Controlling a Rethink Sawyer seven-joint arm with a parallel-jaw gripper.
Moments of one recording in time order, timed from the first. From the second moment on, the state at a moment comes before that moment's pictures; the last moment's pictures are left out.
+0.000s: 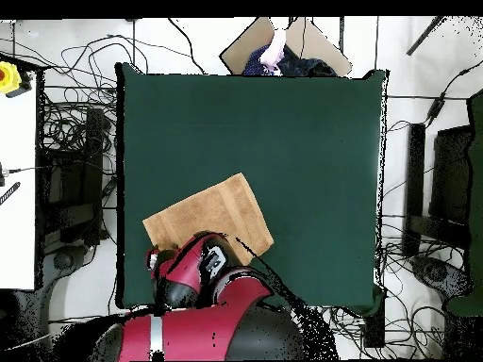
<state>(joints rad) -0.08 -0.48 0.25 1.96 -0.88 -0.13 2.66</state>
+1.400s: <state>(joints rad) 0.17 -0.42 0.01 1.90 -0.78 -0.25 2.66</state>
